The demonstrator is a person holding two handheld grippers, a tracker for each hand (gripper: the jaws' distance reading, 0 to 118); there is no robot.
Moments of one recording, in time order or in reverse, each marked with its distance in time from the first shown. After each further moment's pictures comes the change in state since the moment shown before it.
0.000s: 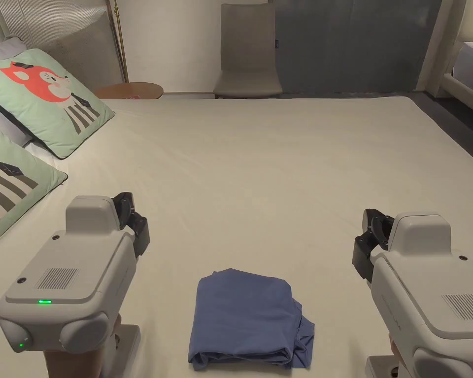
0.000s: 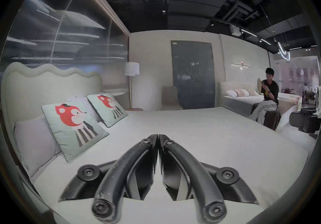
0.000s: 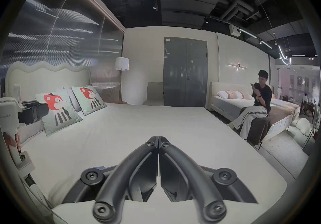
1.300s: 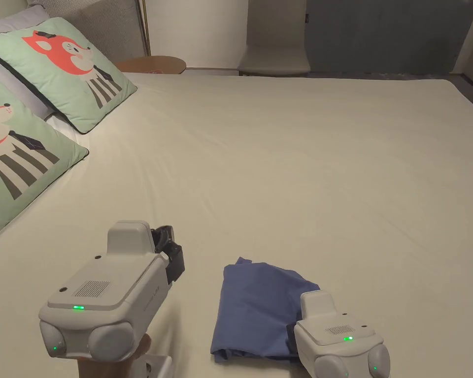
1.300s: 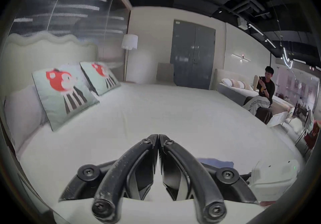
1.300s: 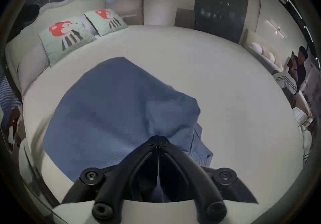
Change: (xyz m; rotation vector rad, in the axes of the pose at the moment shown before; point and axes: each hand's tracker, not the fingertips) left arm -0.005 -0.060 -0.029 -0.287 -0.093 0.150; right arm -0.087 -0.165 -0.104 -0.614 0.201 0.119
